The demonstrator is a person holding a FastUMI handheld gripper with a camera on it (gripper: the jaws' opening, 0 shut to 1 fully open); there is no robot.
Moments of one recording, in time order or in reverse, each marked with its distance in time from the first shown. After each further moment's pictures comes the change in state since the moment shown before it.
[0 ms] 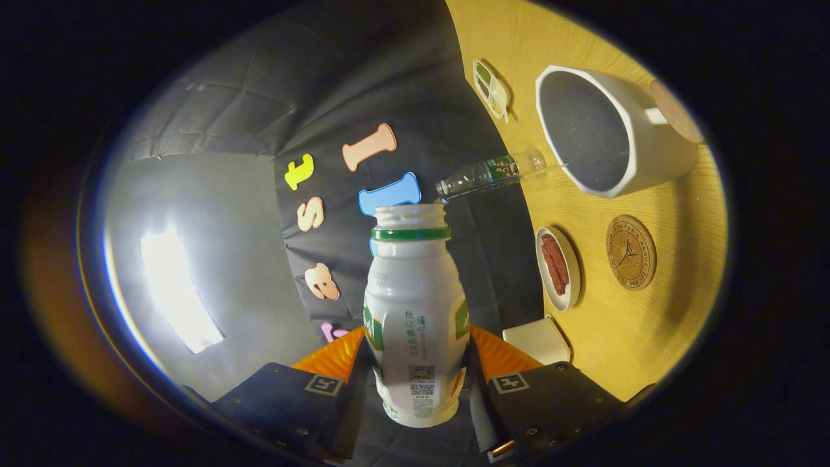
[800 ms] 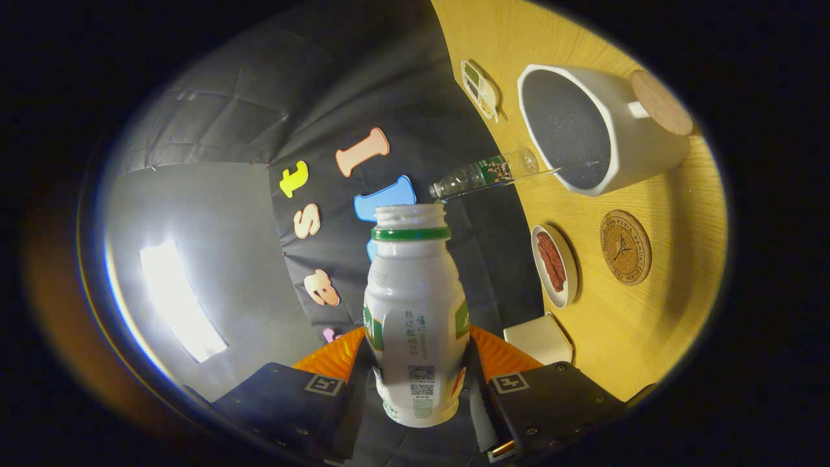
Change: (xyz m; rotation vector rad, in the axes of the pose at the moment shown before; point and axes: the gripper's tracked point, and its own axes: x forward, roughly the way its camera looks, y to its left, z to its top) arm -0.003 -0.002 0.005 0.049 -0.013 -0.012
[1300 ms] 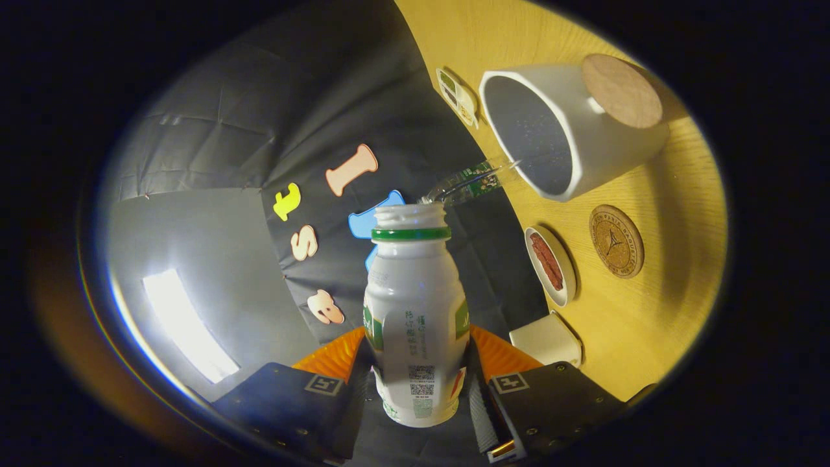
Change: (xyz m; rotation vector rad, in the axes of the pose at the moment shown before) arm -0.003 -0.003 0.012 0.106 -0.066 -0.004
